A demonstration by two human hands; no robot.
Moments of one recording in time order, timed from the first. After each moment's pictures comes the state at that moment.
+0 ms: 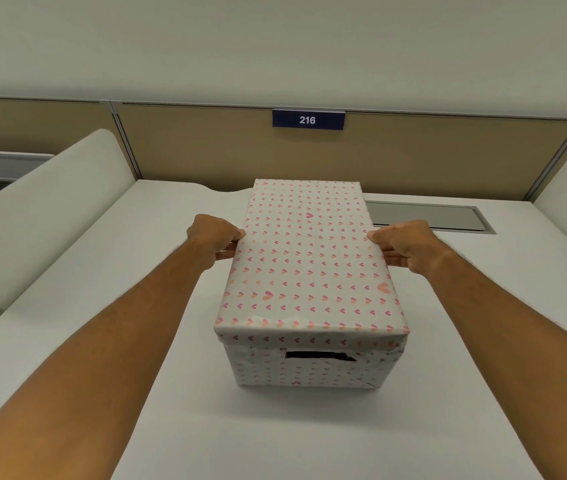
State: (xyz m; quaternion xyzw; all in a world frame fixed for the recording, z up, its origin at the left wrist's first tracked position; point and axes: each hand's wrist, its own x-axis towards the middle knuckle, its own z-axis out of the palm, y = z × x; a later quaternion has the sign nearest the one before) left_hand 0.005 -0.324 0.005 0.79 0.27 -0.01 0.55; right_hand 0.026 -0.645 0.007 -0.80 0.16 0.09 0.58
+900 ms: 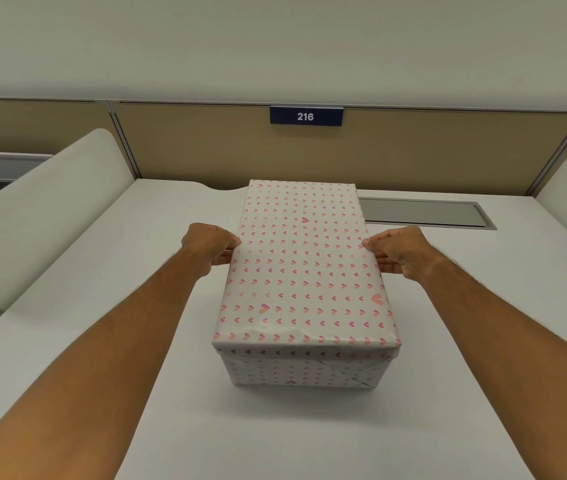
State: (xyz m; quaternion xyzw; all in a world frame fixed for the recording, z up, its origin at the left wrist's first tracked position) left_hand -0.001 -0.324 -0.010 0.77 0.28 -0.03 0.57; right_hand 0.021 -0.644 -0.008 -0.79 0.15 0.11 0.59
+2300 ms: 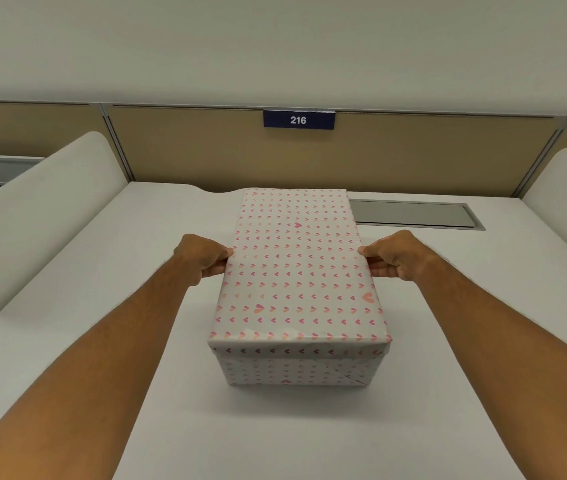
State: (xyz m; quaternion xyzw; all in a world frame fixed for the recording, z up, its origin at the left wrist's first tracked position) left_hand -0.013 -0.320 -0.014 0.76 0.31 -0.07 0.56; right_hand 0.014 -0.645 -0.003 -0.80 0.18 0.15 0.56
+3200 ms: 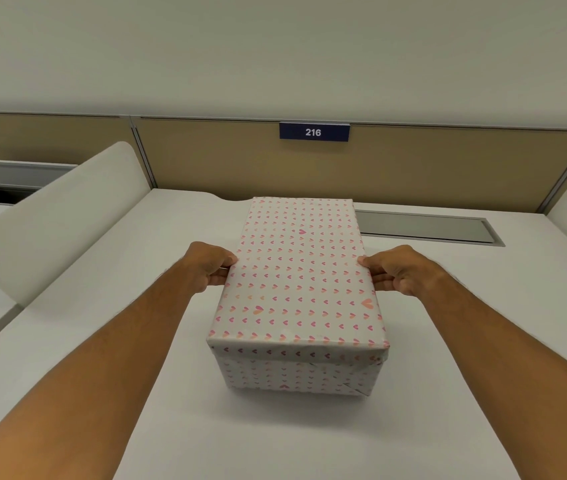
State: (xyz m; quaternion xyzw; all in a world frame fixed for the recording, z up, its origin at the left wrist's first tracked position) left_hand -0.028 -0.322 -0.008 0.74 0.31 -0.06 0.59; right_hand 0.019 -0.647 -0.011 -0.77 0.15 0.20 0.58
